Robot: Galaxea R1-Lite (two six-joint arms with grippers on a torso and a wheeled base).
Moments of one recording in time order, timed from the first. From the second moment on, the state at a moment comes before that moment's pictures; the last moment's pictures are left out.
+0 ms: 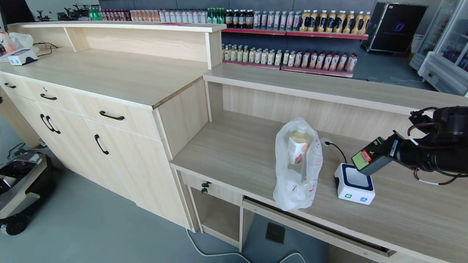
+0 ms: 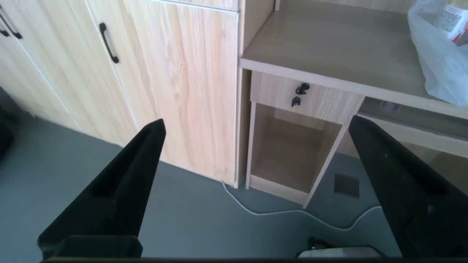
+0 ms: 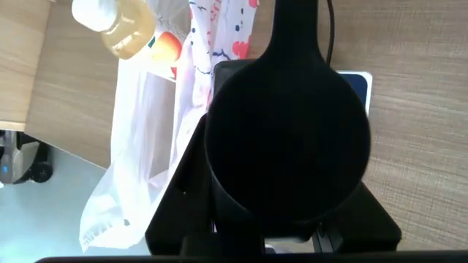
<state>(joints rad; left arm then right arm) 0.00 0.00 0.00 0.00 -0.06 0.01 -0.20 1.81 -0.94 -0.35 0.35 0.27</state>
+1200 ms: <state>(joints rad) 0.00 0.00 0.00 0.00 -0.06 0.01 -0.20 2.00 -1.04 -0.40 0.42 0.18</state>
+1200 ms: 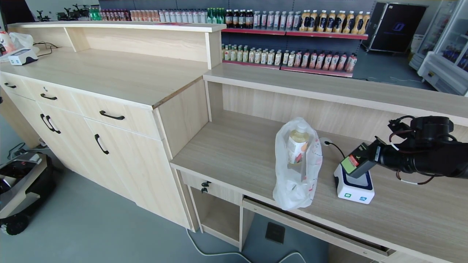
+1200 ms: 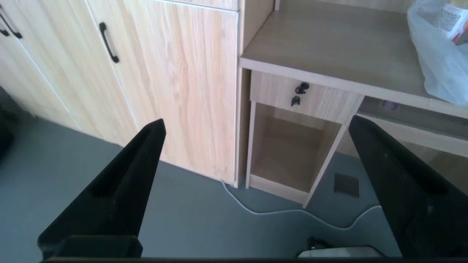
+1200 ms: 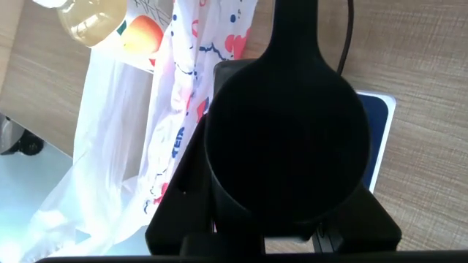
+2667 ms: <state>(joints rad) 0.00 0.00 0.00 0.00 -0.06 0.01 -0.19 2.01 -1.07 -0.40 0.41 0.15</state>
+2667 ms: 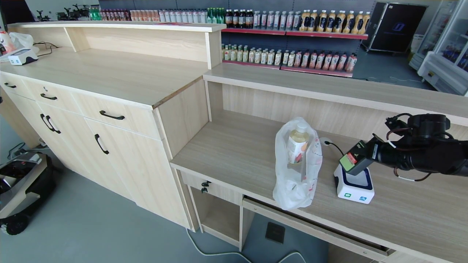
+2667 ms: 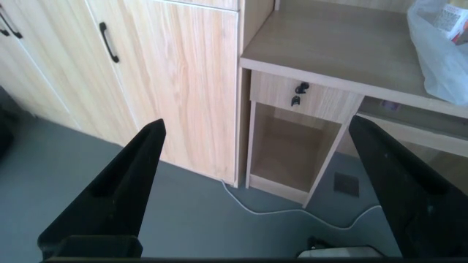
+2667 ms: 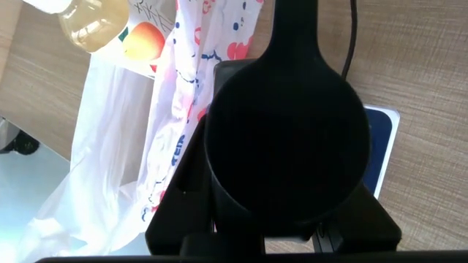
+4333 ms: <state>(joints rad) 0.00 0.00 0.00 0.00 -0.06 0.01 -0.15 1.60 -0.60 -0.61 0.32 -0.43</state>
